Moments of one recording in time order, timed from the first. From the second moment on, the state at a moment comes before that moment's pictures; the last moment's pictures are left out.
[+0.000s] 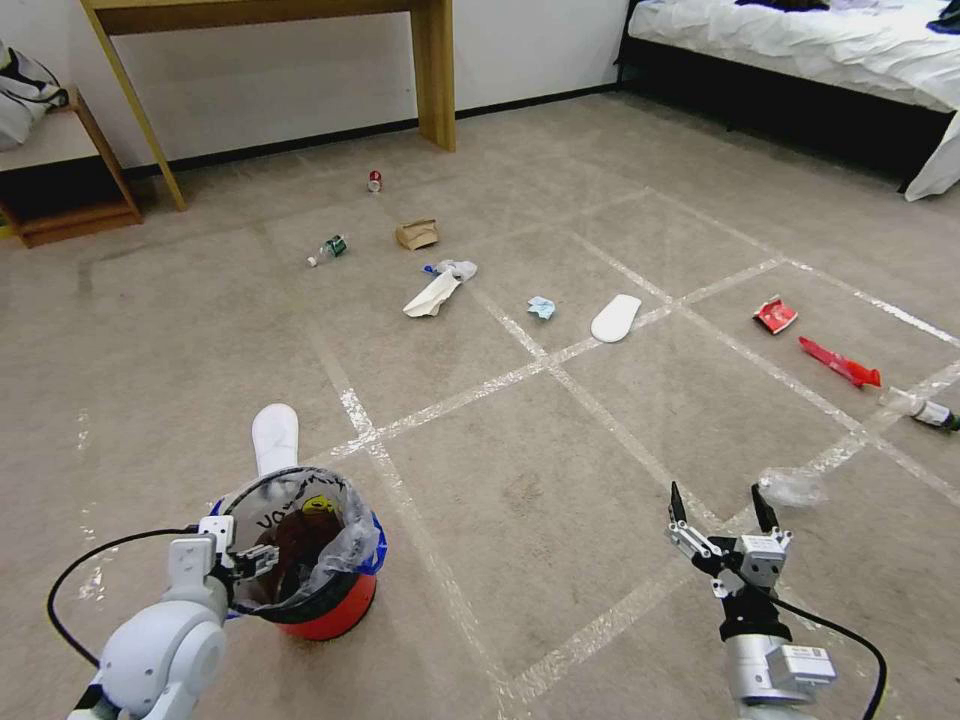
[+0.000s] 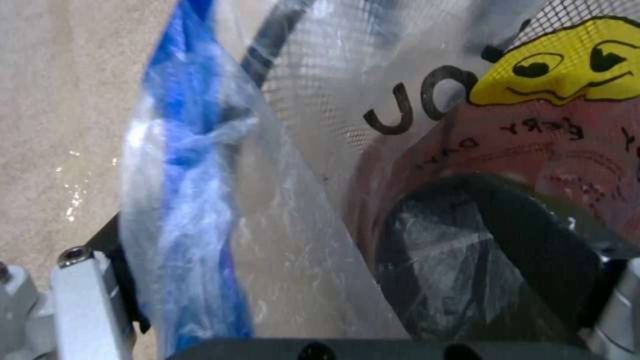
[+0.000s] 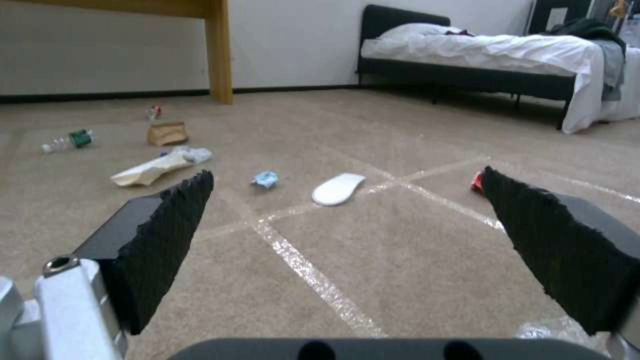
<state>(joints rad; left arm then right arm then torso) 1.46 -1.05 -0.57 -1.97 -0.56 0.71 -0.42 -1.69 1.54 0.71 2.01 0.09 0.29 -0.05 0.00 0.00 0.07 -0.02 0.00</state>
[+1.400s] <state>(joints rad) 1.42 -1.14 -0.50 -1.87 -0.46 0.58 -0.40 -1.69 1.54 0.71 1.96 0.08 0.30 -0.04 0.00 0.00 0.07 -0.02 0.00</state>
